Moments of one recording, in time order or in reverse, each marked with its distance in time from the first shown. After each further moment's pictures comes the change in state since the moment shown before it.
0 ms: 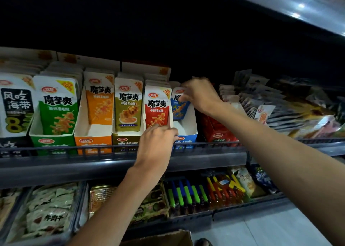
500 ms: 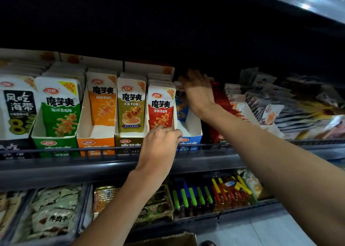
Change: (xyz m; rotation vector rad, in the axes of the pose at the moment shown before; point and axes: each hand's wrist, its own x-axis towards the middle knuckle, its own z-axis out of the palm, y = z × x) left_hand 0.003 -0.003 0.003 -0.035 -0.021 -0.016; right_hand 0.023 0.001 0.037 -0.433 0.180 -0.071
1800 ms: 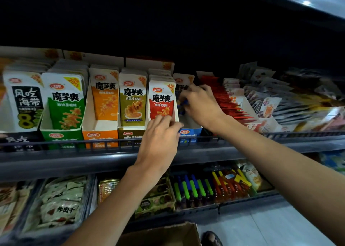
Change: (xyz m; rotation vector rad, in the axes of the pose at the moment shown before) left_hand -0.015 0.001 -0.007 0.050 0.097 0.101; right_hand -0.056 -0.008 -0.031 0.188 -0.144 -0.068
